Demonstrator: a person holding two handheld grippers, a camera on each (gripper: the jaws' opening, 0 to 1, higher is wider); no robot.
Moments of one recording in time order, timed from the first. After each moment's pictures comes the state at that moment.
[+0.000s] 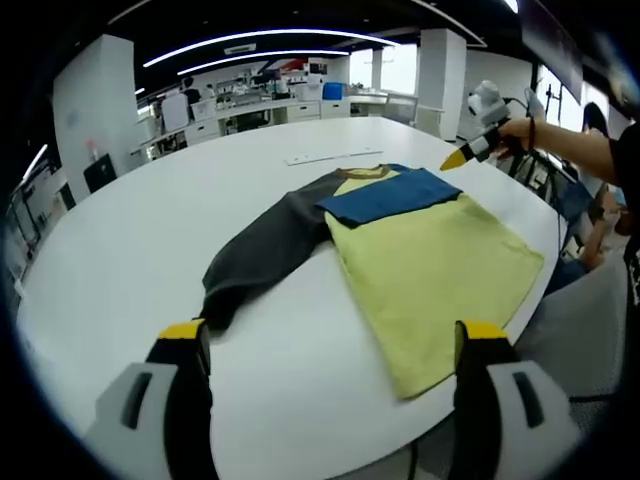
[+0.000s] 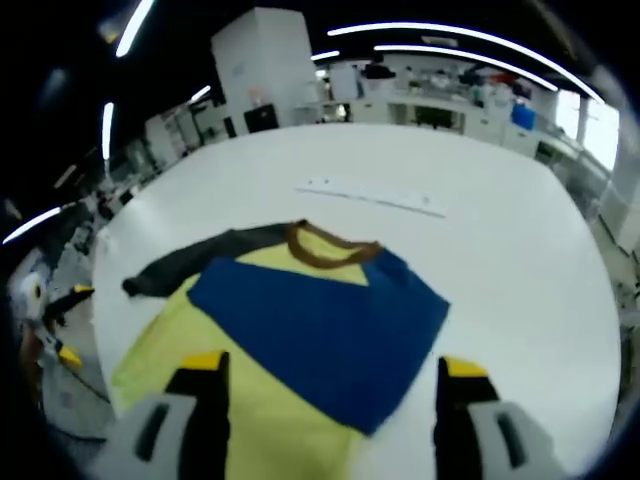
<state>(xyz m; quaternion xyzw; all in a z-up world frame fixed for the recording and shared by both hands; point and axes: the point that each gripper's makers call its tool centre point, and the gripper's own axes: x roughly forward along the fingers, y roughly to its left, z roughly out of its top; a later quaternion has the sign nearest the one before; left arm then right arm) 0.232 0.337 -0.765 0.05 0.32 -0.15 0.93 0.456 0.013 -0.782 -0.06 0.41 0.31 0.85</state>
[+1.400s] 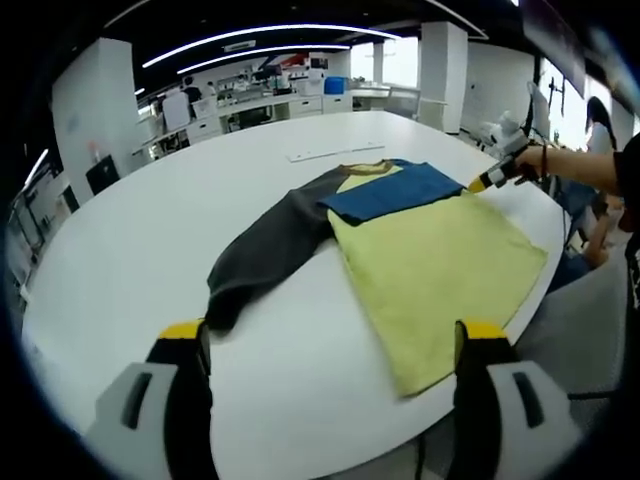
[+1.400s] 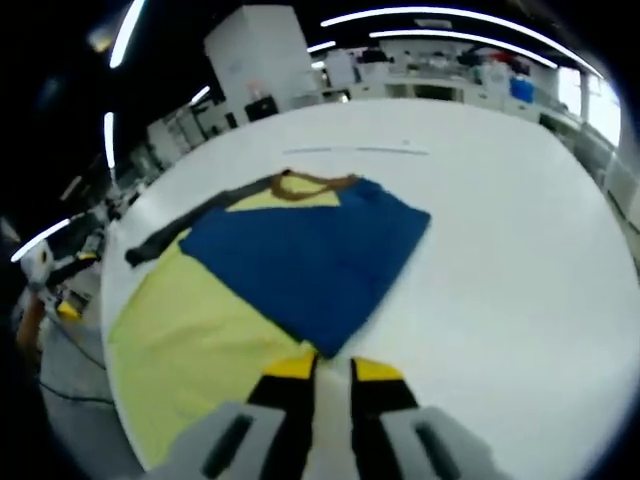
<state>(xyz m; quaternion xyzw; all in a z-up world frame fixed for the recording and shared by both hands) 0.233 0.344 -0.765 0.06 0.33 -0.14 0.93 0.423 -0.030 -0.843 -0.02 0.44 0.33 0.83</state>
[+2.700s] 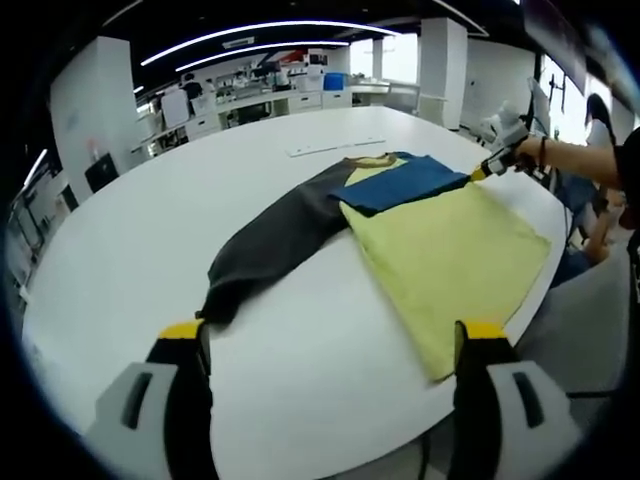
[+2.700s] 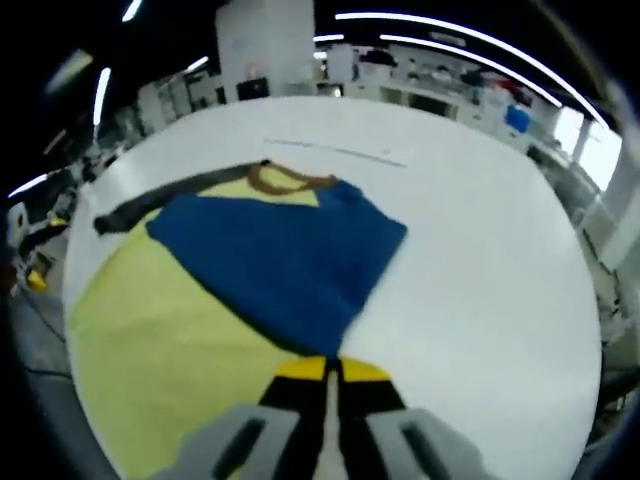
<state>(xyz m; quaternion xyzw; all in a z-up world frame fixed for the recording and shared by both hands) 0.233 0.347 -0.774 0.07 0.34 -0.14 0.93 0.445 -0.063 -0.838 -0.14 0.43 0.28 0.85</state>
